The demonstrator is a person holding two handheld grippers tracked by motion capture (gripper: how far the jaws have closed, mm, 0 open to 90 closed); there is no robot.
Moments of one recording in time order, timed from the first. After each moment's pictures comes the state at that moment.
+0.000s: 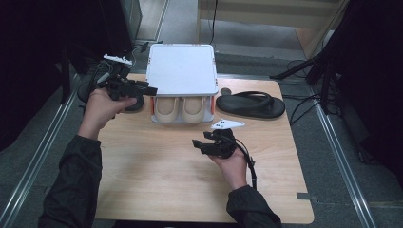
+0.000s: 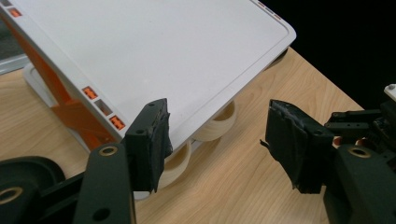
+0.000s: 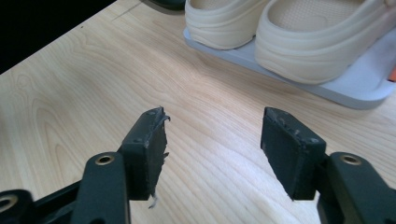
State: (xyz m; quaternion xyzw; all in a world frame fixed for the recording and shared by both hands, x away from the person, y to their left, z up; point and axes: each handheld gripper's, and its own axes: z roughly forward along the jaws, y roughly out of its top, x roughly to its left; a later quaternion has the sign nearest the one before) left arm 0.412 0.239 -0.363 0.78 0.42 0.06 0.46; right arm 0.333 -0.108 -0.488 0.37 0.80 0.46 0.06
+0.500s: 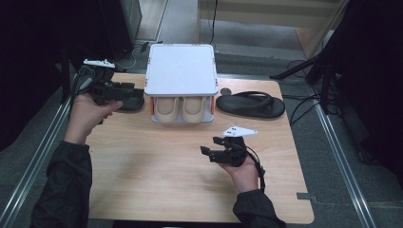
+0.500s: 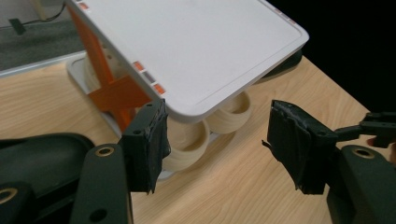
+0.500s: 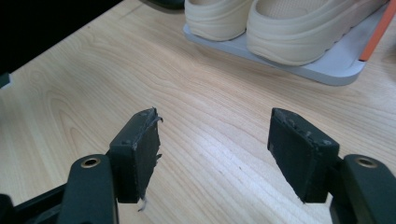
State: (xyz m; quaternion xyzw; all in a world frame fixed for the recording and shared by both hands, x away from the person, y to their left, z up) left arm 0.388 0.273 -0.366 0.76 0.45 0.09 0.46; right arm 0.307 -0.136 -0.483 0.38 0.79 0.47 0.06
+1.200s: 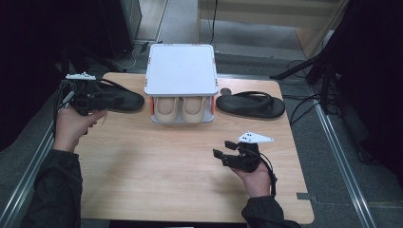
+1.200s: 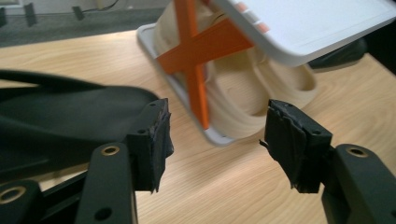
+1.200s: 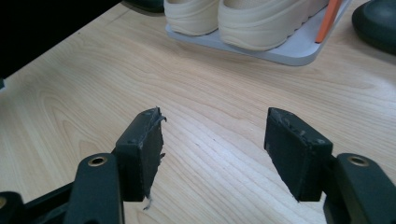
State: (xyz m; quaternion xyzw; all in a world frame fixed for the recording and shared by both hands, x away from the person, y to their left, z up) left arm 0.376 0.322 -0.407 0.73 0.51 0.13 0.43; right arm 0.295 -0.171 -0.488 0.40 0.78 0.48 0.08
